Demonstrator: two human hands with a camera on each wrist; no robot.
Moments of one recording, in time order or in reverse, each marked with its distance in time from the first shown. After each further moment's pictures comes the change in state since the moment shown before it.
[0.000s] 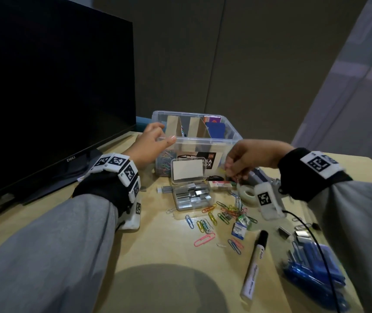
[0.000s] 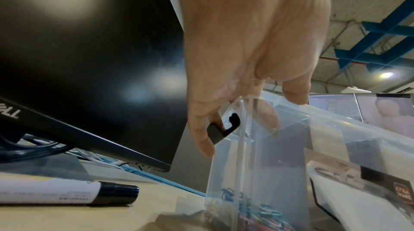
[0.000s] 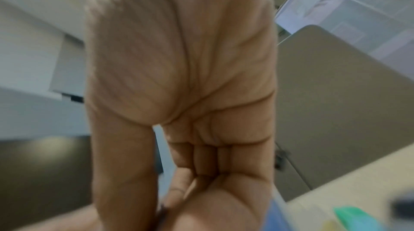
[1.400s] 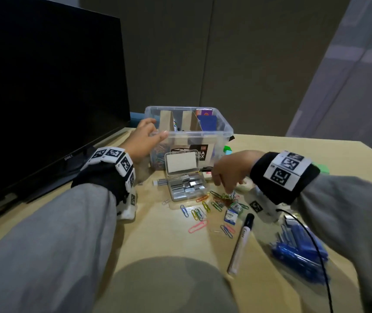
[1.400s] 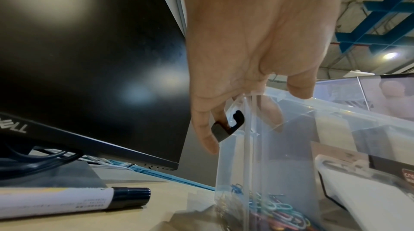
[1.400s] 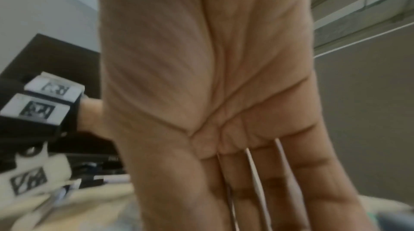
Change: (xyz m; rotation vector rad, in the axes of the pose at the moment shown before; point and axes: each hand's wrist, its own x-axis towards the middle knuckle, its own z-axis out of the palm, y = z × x) left_hand -0.003 0.005 -0.002 0.073 -0.015 0.000; right_hand 0.003 -0.017 0.046 -0.809 -0.177 0.133
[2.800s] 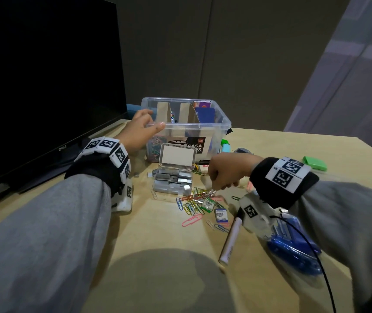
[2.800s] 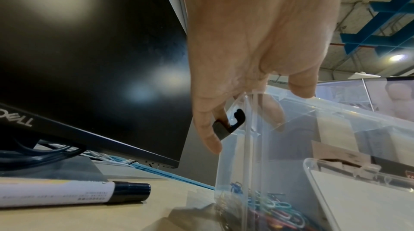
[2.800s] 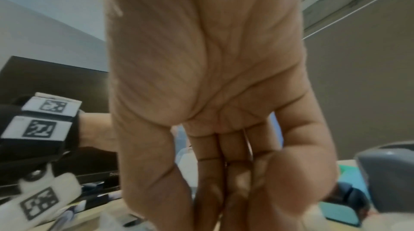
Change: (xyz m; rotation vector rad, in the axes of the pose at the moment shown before) left_hand 0.004 -0.002 0.006 -0.012 0.059 -0.002; right_hand -0.001 -0.001 0.022 0.284 0.169 -0.078
